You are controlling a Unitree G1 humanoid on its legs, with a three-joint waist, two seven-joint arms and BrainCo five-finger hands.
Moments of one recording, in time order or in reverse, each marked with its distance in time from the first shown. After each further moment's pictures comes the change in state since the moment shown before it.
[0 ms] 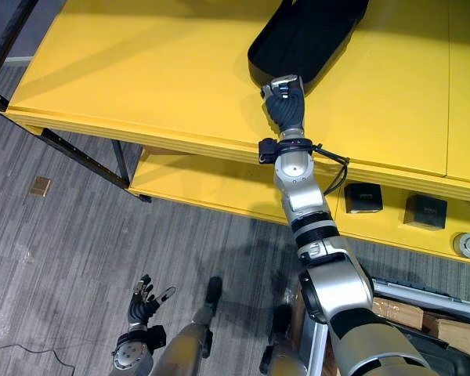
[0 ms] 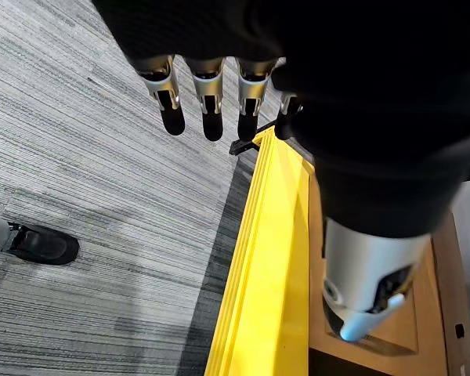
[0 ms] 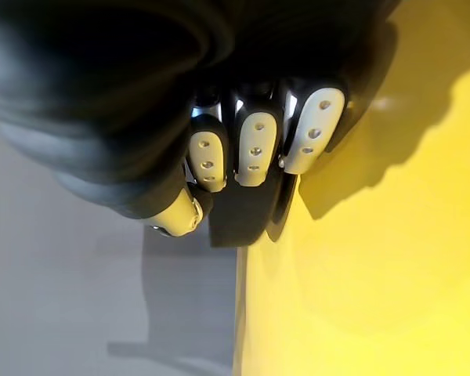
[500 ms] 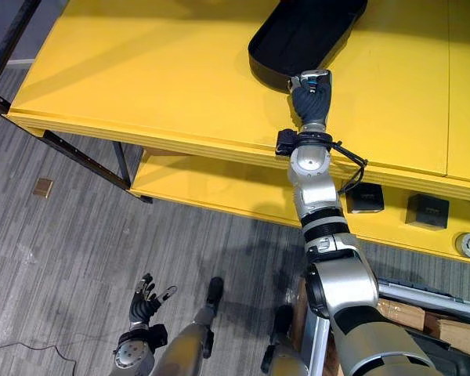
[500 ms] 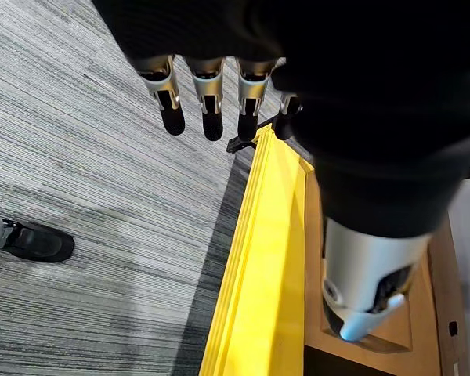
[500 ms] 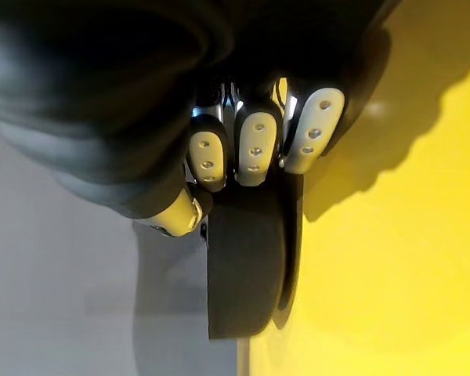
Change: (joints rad) left arm -0.006 0.000 0.000 0.000 -0.008 0.000 0.000; right arm 0.006 -0.025 -0.098 0.025 -0.004 0.006 -0.060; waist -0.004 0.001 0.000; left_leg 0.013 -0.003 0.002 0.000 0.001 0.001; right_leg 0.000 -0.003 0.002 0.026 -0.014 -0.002
